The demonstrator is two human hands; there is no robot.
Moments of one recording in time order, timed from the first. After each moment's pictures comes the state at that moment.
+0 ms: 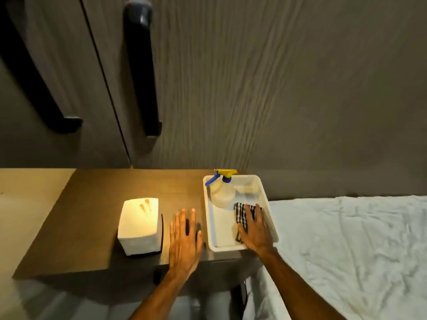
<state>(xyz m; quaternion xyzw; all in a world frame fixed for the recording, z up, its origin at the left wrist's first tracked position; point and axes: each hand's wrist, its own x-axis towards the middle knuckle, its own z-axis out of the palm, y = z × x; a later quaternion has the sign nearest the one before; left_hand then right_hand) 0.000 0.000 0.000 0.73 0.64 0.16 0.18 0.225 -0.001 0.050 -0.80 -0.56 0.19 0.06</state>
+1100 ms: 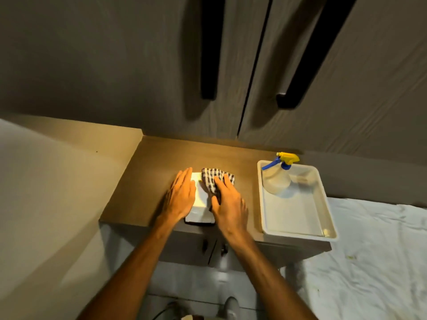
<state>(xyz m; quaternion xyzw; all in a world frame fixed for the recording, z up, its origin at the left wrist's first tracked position) -0.180 0.042 0.072 0.65 0.67 0.24 0.25 -0.021 -0.009 0.127 -0.66 -0.68 0.20 0.26</state>
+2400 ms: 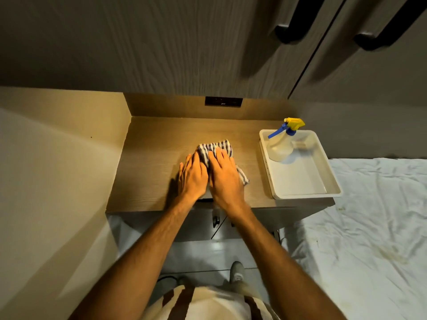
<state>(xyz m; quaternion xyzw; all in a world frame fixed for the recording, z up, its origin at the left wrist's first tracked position) -0.188 0.051 0.043 0.65 0.64 0.27 0.30 -0.085 -0.002 0.097 -0.67 -0.71 0.09 0.20</state>
